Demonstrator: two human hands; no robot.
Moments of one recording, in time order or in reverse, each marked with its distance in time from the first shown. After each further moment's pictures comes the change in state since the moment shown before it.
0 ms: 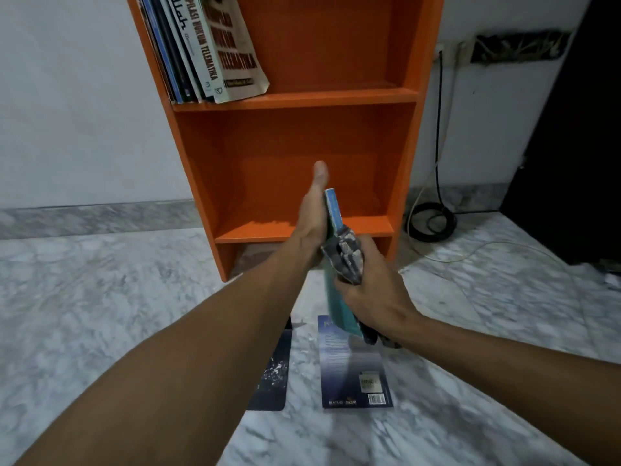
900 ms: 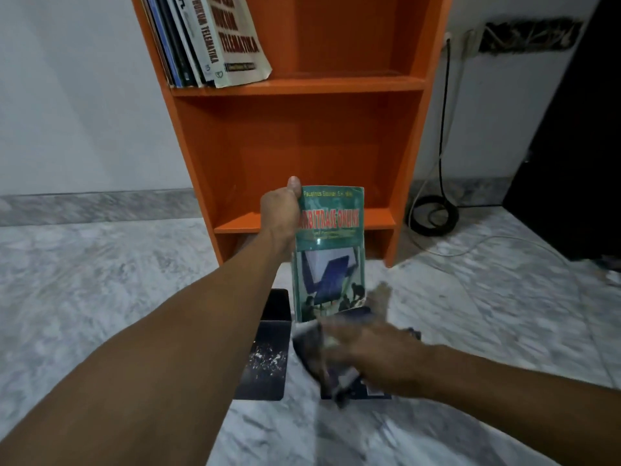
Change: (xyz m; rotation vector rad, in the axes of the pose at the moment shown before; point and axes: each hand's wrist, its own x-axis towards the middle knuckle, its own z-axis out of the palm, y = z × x) left_hand 0.015 -0.012 -0.046 0.026 0.271 0.003; right_hand -0.051 0.039 0.005 -0.693 -0.758 -0.503
